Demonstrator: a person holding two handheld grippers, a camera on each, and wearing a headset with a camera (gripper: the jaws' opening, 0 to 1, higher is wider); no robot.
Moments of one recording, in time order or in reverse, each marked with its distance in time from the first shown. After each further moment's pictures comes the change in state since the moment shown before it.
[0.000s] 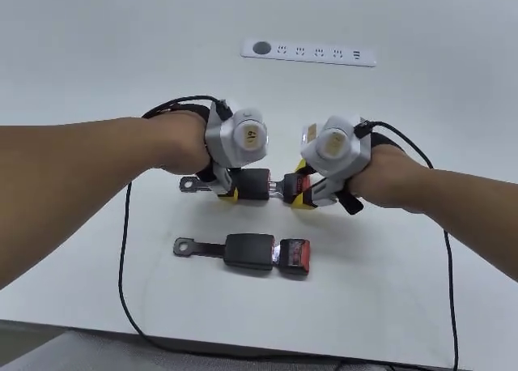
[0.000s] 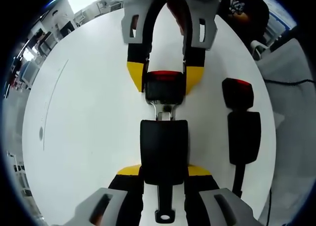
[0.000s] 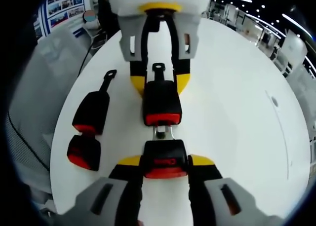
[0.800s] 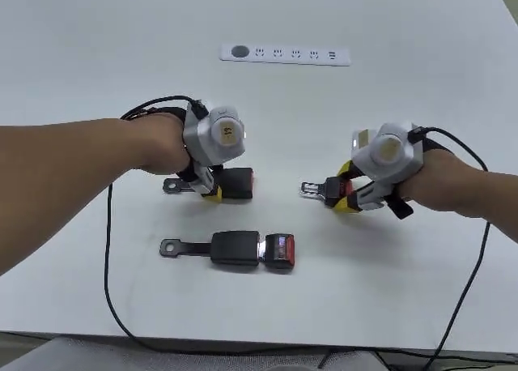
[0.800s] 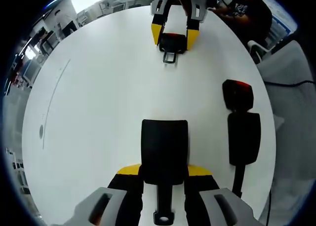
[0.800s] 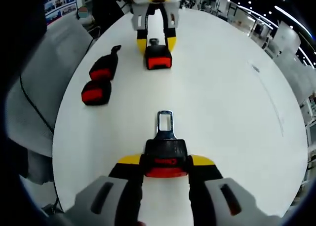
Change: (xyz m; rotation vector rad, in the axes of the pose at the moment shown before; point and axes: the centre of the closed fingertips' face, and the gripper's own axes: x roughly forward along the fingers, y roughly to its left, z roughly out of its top) left arm 0.002 0.003 -0.003 -0.017 -0.022 0.002; right arm -0.066 0.013 -0.105 0.062 0.076 -0.056
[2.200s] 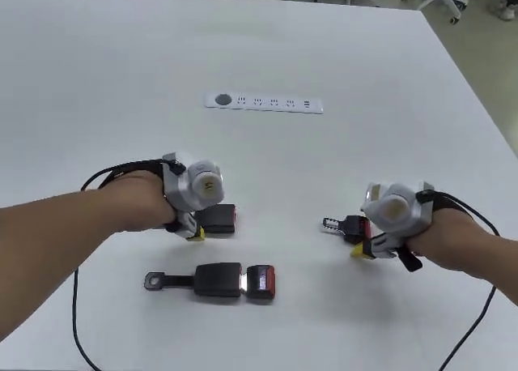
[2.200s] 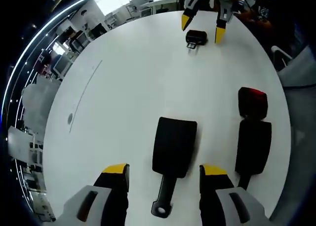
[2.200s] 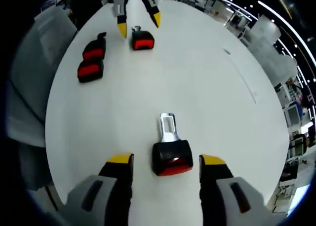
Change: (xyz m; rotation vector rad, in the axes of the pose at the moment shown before) left arm -0.028 0.010 -0.003 -0.124 -0.072 0.302; right arm -0.039 -0.001 -0.042 0.115 0.067 -0.255
